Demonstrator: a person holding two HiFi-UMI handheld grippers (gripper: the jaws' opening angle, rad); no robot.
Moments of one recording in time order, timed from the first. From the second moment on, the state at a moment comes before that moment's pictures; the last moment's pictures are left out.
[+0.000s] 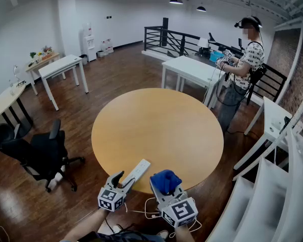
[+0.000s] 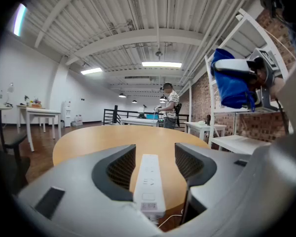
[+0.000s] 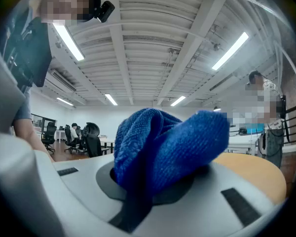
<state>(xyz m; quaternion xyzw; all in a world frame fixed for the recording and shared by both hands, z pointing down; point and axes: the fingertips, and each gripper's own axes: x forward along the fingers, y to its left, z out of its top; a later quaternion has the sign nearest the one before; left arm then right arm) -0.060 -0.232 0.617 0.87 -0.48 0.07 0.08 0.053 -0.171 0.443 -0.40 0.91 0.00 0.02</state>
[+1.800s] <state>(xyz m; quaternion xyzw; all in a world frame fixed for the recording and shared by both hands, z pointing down) -0.044 -0.238 0.656 0.88 -0.45 0.16 0.08 0.053 -0.179 0.462 -0.40 0.91 -0.03 0.00</state>
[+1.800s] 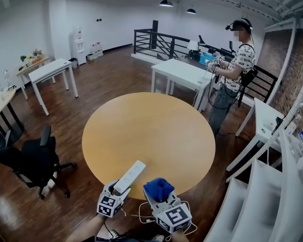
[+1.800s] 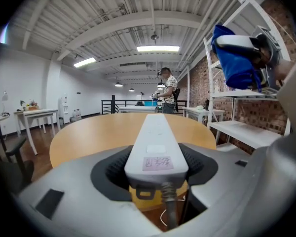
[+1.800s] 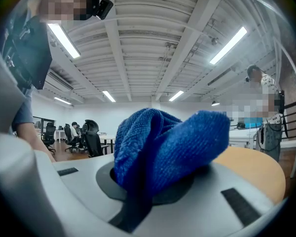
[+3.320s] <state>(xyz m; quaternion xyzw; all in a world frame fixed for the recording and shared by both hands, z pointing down) 0.009 -0.187 0.424 0.90 -0.40 0.10 -0.14 -0.058 -0.165 0.351 -0.29 0.95 0.07 -0.04</state>
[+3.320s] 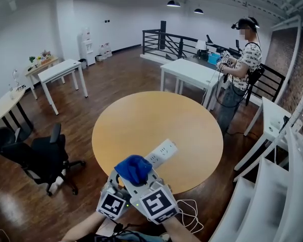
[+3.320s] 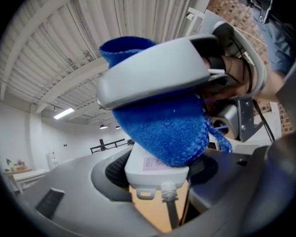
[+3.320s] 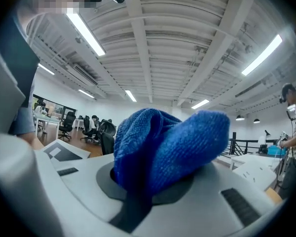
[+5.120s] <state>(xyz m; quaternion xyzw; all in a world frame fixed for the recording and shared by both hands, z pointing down) -0.008 -0.192 0.419 0.89 -0.42 0.10 -0.15 -0.021 -0.204 0.346 -0.34 0.94 0.06 -0.05</state>
